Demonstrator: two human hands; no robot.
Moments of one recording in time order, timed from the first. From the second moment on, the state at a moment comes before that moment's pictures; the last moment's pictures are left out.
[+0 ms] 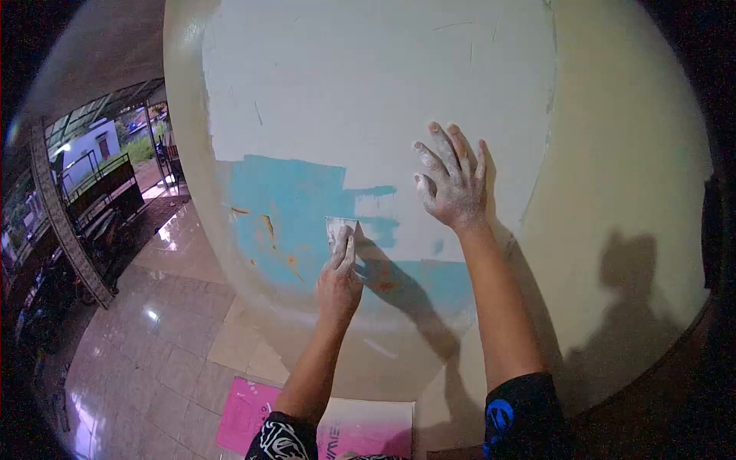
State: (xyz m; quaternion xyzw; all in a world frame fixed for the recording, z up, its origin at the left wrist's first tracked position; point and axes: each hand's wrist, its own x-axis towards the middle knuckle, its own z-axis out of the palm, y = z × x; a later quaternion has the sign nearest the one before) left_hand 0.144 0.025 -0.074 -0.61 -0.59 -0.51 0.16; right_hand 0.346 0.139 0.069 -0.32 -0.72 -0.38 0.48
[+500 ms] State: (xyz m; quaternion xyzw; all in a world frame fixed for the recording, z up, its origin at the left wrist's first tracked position) left_hand 0.141 0.031 -0.054 -0.60 -0.59 -0.49 0.22; right_hand 0.345 0.141 0.066 -0.29 -0.71 -0.39 0.51
